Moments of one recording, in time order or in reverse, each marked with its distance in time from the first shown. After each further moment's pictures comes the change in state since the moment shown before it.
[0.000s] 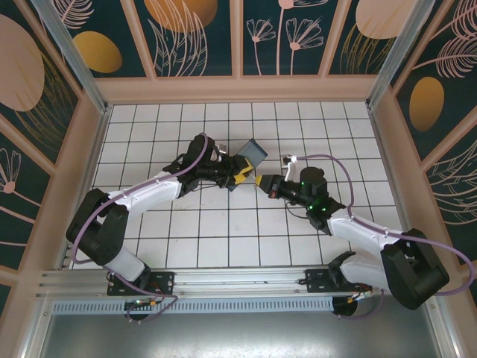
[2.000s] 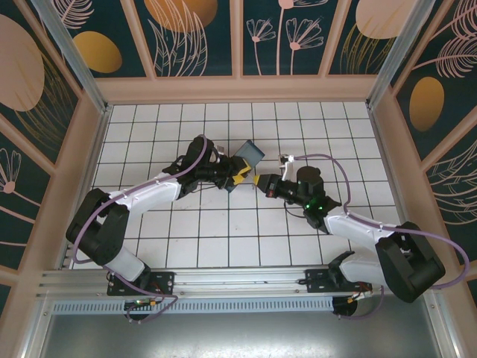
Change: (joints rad) left arm 0.004 0.000 -0.026 0.020 -0.026 -0.023; right arm 0.014 0.056 0.011 0.035 0.020 0.004
